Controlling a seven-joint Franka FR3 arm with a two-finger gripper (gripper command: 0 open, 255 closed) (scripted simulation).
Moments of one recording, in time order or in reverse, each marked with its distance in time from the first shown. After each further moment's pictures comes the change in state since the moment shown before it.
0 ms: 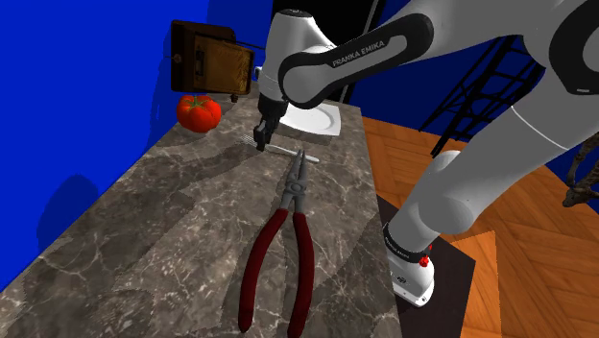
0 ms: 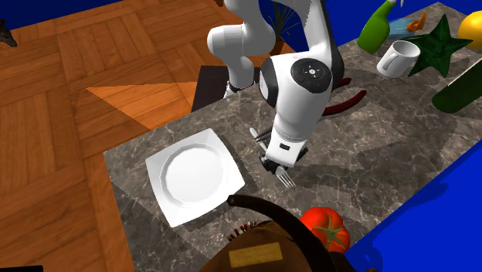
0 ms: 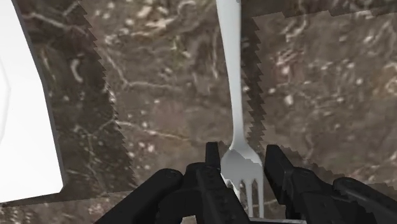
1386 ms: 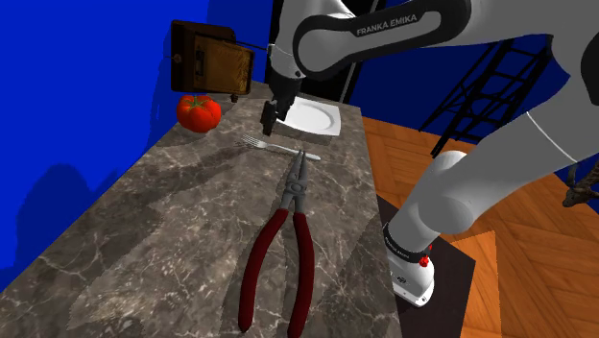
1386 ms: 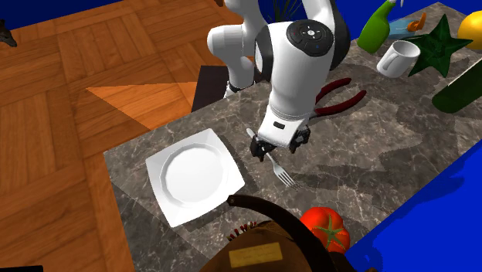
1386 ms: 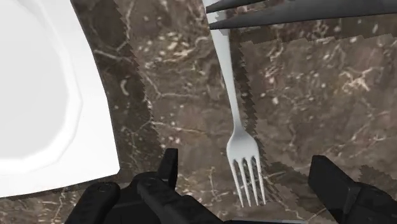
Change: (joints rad) arm -0.009 -0.126 -0.025 0.037 0.020 -0.168 0.003
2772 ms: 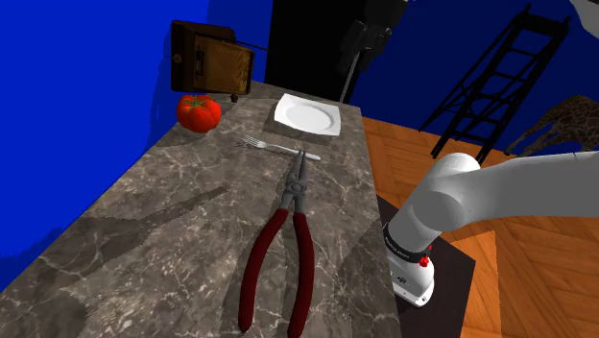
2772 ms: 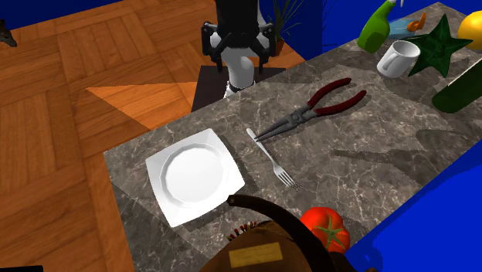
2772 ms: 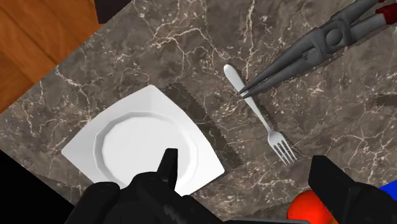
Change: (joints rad) arm -0.135 -0.487 -0.135 0.110 0.022 -0.536 0.152
